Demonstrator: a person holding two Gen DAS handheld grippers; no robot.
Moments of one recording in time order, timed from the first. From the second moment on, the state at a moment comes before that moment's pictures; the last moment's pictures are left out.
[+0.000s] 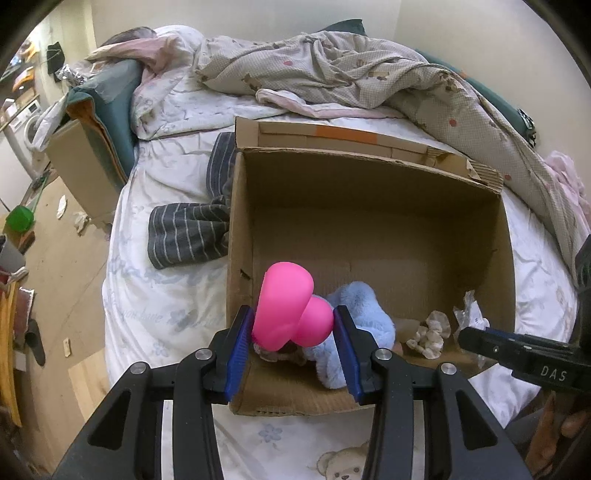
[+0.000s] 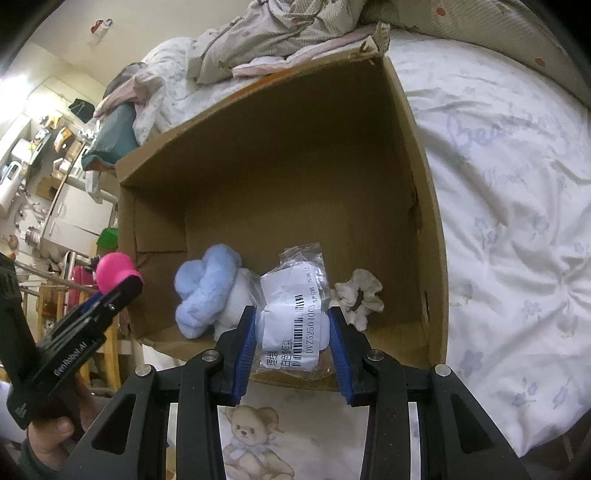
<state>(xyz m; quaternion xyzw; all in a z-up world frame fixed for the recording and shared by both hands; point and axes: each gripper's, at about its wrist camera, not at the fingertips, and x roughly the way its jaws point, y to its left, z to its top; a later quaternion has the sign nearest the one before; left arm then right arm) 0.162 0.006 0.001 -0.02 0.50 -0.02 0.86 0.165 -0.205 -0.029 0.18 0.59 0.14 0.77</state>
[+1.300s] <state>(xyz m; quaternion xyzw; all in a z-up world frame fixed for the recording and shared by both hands) 0.148 -0.001 0.034 0.00 0.44 -0.02 0.90 0.155 -0.222 0.014 0.20 0.49 0.14 0.84</state>
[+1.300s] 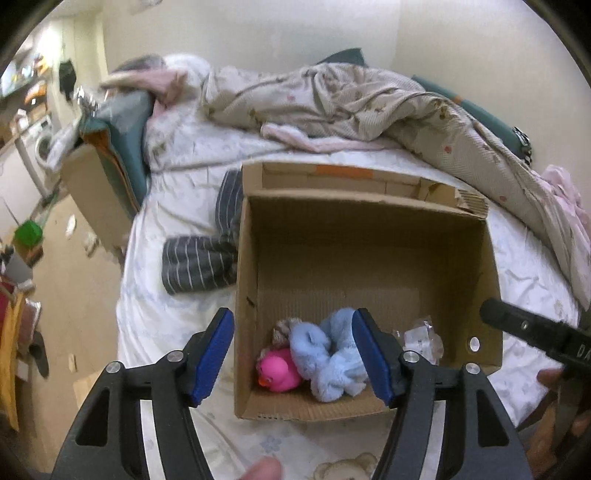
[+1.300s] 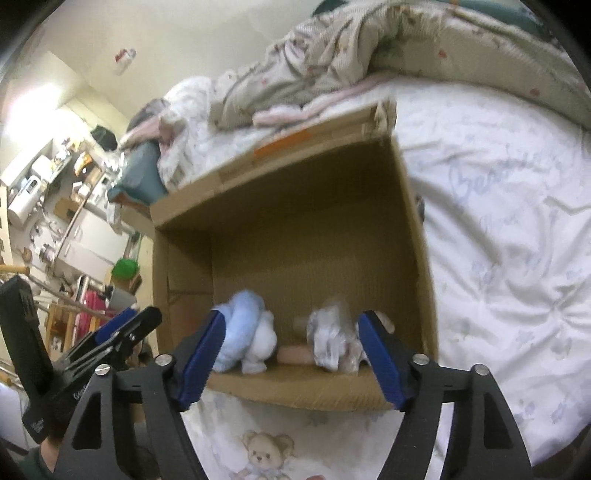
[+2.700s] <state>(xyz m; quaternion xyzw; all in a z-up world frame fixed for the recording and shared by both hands) 0.041 0.034 0.069 -0.05 0.40 -0.01 0.91 0.056 -0.209 0.057 0.08 0.40 0.08 0.91</state>
